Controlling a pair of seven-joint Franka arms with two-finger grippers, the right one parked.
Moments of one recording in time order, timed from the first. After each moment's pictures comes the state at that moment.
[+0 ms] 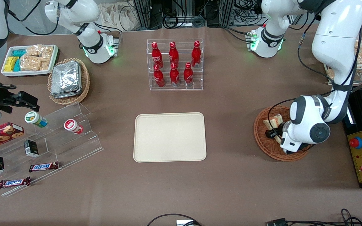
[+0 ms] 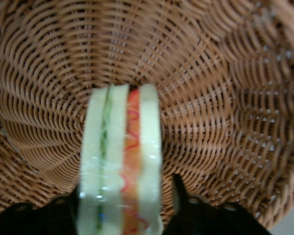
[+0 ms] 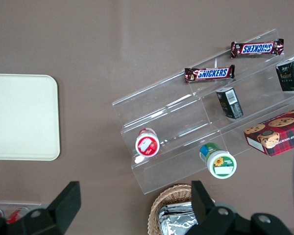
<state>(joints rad) 0.03 0.54 -0.12 -1.85 0.01 2.07 -0.52</state>
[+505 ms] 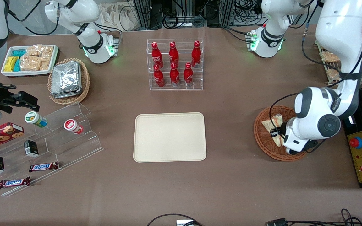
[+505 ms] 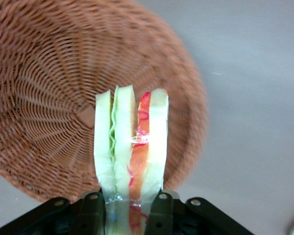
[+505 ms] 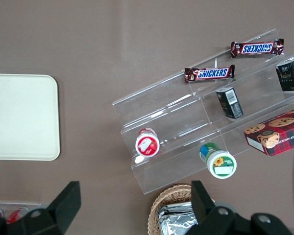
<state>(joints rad) 0.03 0.41 -0.20 -1.77 0.01 1.95 -0.47</state>
